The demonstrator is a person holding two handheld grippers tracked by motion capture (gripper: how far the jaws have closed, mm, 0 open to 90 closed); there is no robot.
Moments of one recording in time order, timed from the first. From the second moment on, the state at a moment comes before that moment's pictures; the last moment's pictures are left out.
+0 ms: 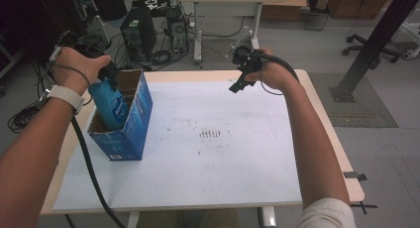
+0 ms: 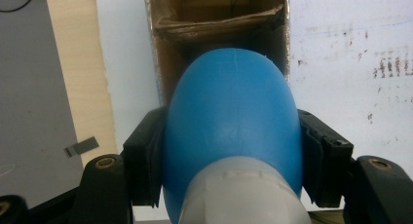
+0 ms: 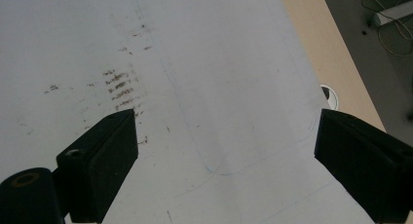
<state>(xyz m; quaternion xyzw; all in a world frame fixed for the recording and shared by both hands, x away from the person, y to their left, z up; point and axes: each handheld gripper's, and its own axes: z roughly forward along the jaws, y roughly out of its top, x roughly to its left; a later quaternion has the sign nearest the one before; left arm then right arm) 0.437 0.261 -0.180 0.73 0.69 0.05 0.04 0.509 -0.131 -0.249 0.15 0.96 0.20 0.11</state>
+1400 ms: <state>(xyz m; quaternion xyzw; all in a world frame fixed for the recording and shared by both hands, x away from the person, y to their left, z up) 0.441 0.256 -0.241 0.73 0.68 0.07 0.02 0.511 -0.131 -0.255 0.16 0.96 0.20 0.10</state>
